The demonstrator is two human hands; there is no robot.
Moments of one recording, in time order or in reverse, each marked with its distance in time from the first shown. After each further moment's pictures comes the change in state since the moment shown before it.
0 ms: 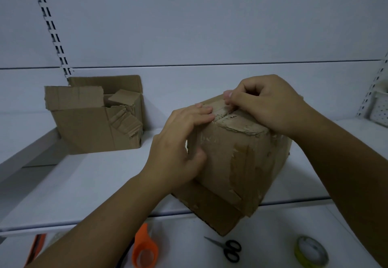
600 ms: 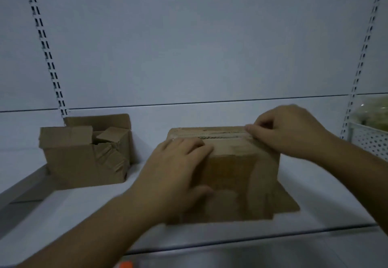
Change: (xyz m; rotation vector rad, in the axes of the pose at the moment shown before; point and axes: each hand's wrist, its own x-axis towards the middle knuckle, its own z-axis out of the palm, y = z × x) left_hand 0.042 0.059 -0.002 0.510 -0.424 -0.048; right_hand -0.009 0.055 -0.080 -0.514 0.043 0.023
